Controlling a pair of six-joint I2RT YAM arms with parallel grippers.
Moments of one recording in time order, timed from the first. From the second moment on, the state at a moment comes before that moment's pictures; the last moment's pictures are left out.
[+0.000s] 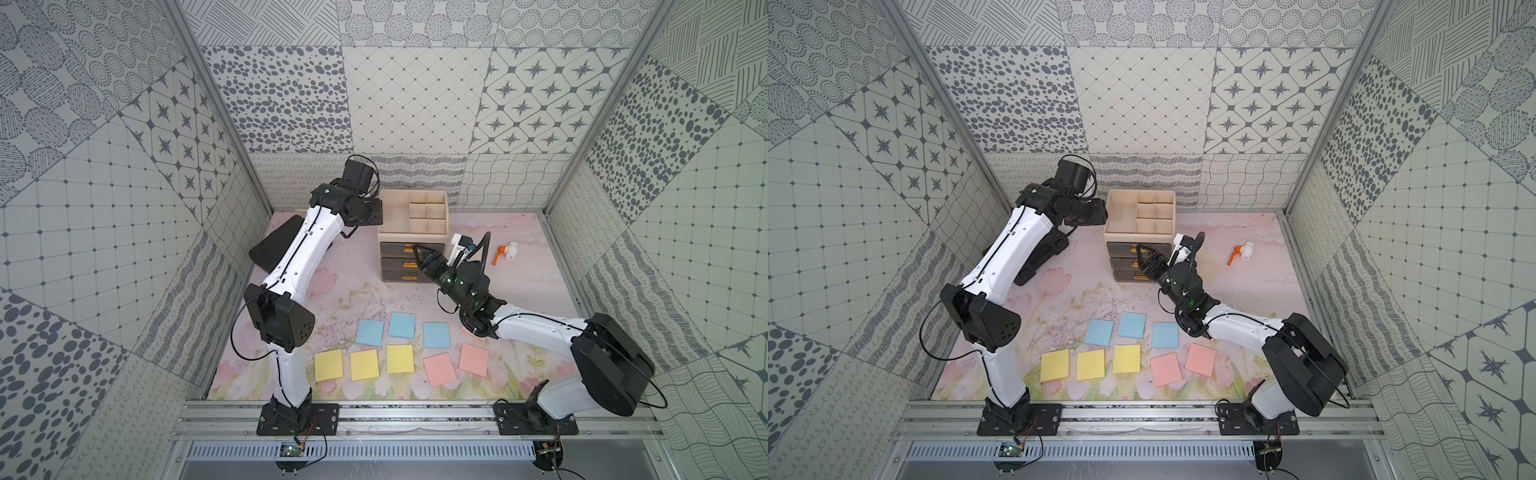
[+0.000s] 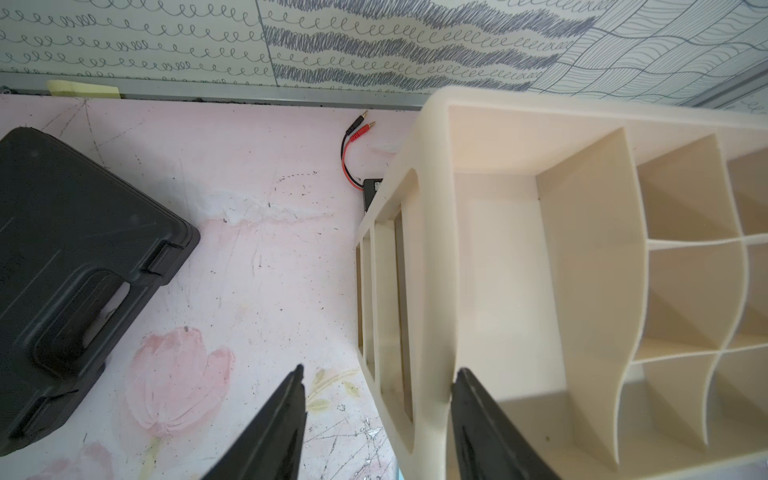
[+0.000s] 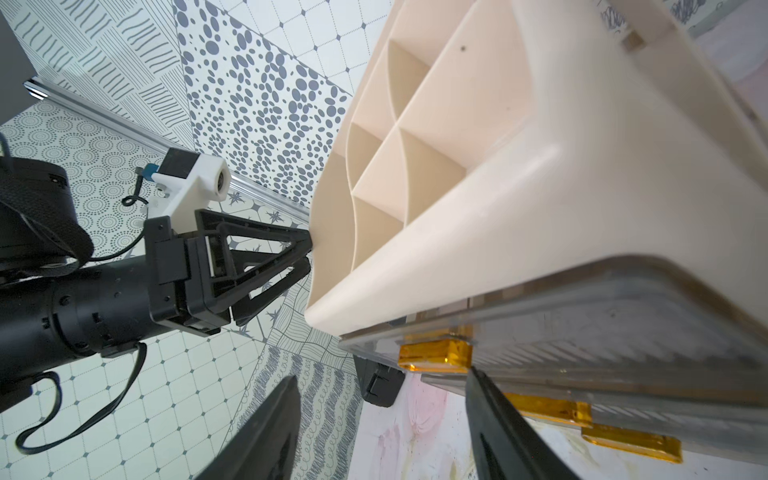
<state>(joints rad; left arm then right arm) -0.42 1.92 2.17 -1.12 -0.05 -0.34 0.74 1.49 0.76 0.74 0.15 1.05</state>
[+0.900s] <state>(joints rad) -0.43 1.96 2.20 -1.14 -0.06 -0.30 0.77 1.59 0.78 0.78 0.15 1.18</state>
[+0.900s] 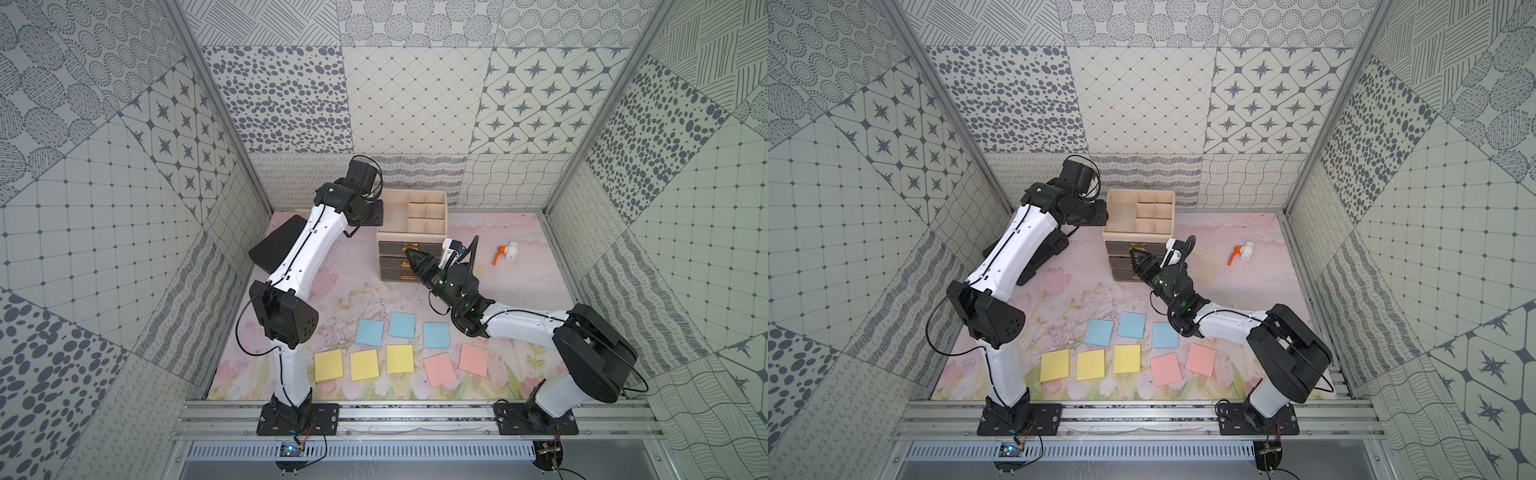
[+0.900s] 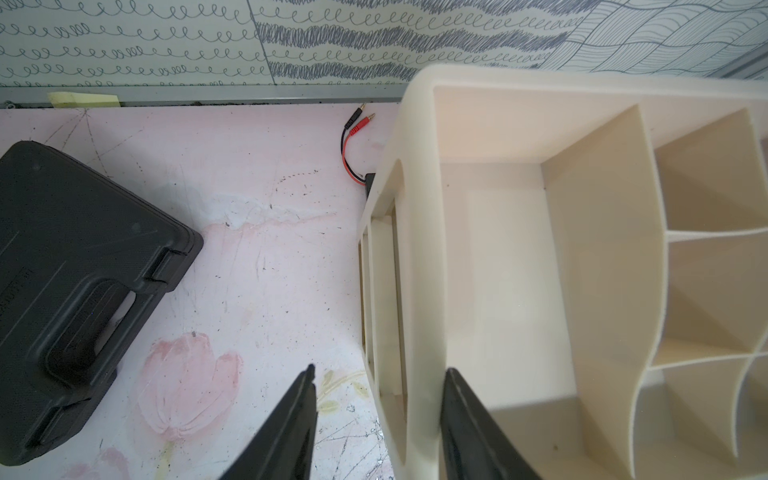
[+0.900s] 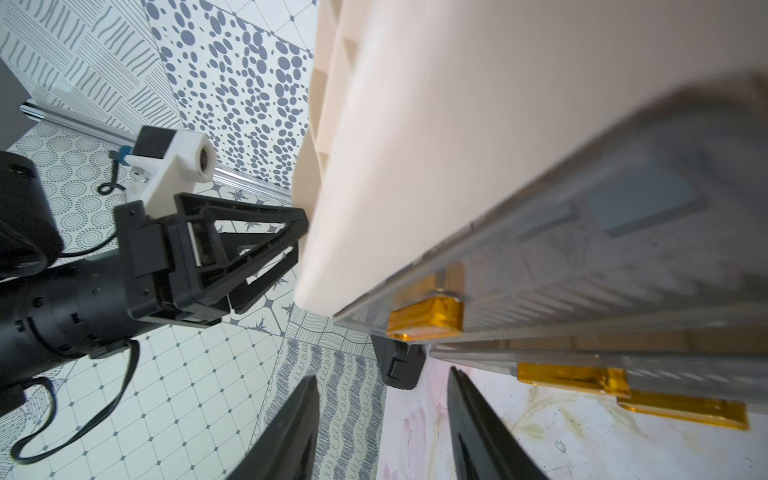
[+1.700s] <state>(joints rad) -0.43 1.96 2.20 -1.15 -0.04 -0.30 0.78 1.63 0.78 0.80 0.16 1.16</state>
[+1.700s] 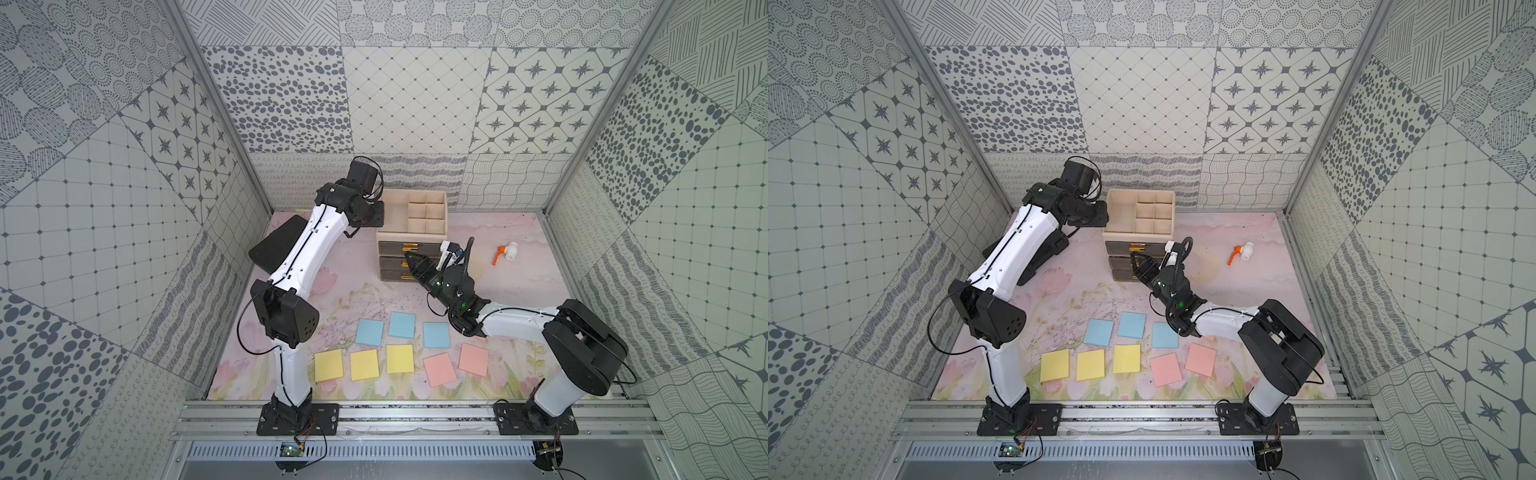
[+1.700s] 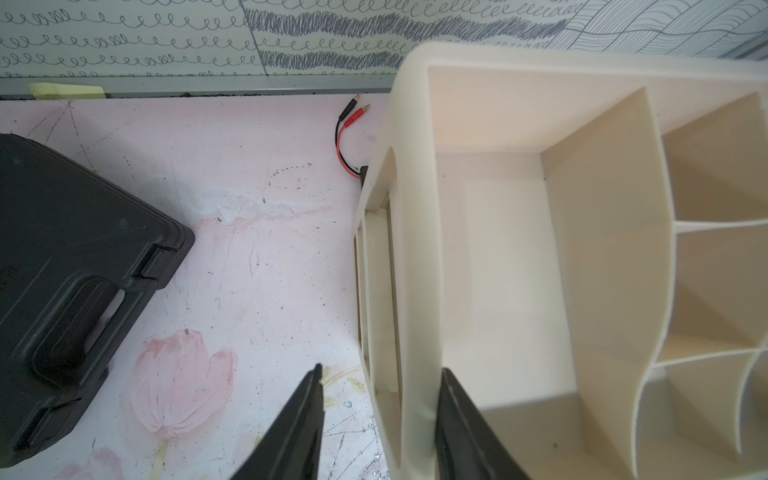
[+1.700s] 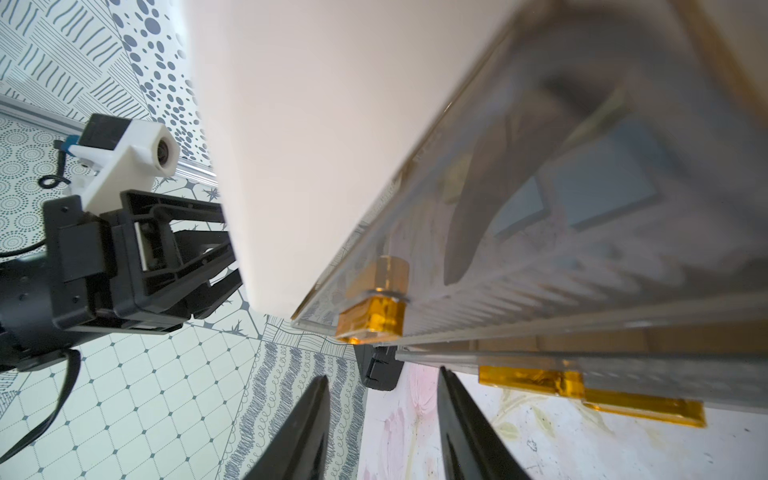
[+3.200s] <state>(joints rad) -0.43 1.98 2.20 -1.16 -0.03 -0.30 0.73 1.70 0.82 0.85 0.18 1.22</state>
